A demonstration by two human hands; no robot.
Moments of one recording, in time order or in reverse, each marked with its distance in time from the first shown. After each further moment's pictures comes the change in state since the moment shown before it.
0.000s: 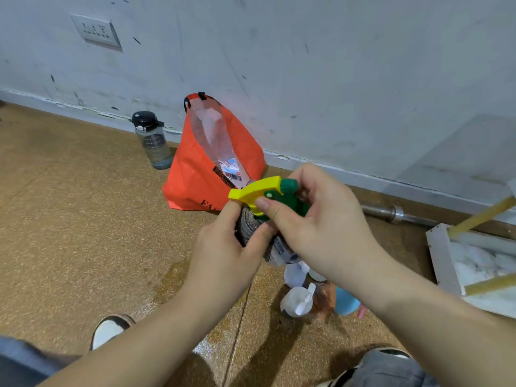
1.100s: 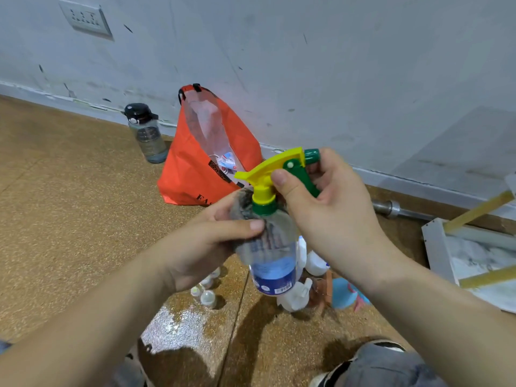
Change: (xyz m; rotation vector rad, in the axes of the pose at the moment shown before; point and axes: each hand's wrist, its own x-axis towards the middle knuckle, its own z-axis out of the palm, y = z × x) left_hand 0.028 -0.001 -0.025 -0.911 -0.634 -0.434; right_hand 0.006 -0.002 0.000 0.330 0.064 0.085
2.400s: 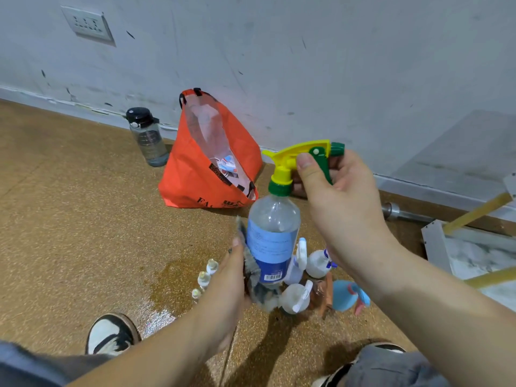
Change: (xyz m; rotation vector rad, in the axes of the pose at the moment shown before) left_hand -0.006 -0.081 0.026 -0.166 0.474 -0.293; right_hand 0.015 0.014 -0.005 0.117 0.190 0.091
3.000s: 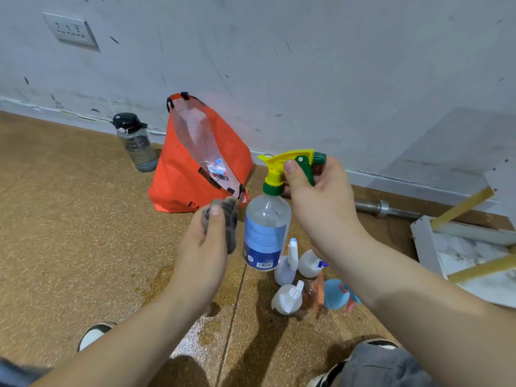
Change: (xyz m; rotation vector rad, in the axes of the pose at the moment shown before) left_hand -0.006 0.051 0.010 0.344 0.292 0.575; right_hand 0.019 0.020 0.000 -0.074 0.084 0.076
